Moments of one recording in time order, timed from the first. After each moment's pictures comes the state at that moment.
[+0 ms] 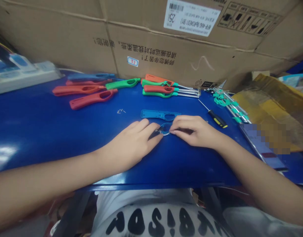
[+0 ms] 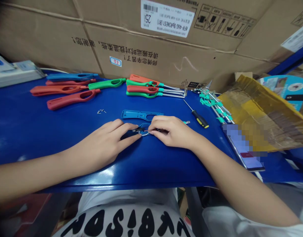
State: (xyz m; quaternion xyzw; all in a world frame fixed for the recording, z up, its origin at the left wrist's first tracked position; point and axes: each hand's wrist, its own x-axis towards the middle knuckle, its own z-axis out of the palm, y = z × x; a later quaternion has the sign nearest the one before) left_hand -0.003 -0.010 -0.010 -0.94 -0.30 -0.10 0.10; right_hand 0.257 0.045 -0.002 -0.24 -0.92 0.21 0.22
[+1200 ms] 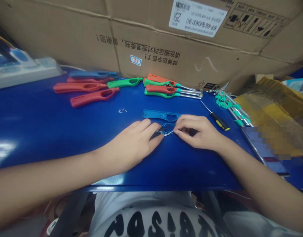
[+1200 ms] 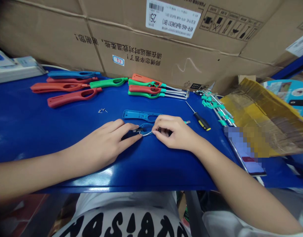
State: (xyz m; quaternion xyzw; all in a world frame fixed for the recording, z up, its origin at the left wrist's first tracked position) left_hand -0.004 -0.010 -0.012 -0.94 -0.31 -0.08 0.10; right_hand 0.259 0.046 -0.009 -0.26 -0.91 0.20 0.26
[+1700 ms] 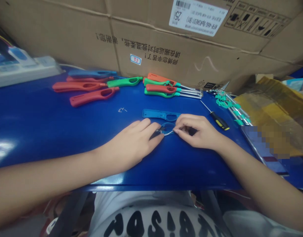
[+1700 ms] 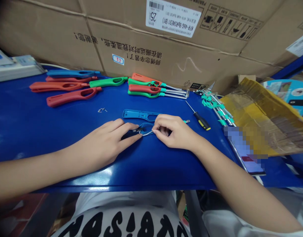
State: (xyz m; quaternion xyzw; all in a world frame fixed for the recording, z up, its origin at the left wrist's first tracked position) left_hand -0.005 -0.010 -0.013 -0.94 -0.31 -0.07 0.10; right_hand 0.259 0.047 -0.011 -0.26 -0.91 0.20 0.27
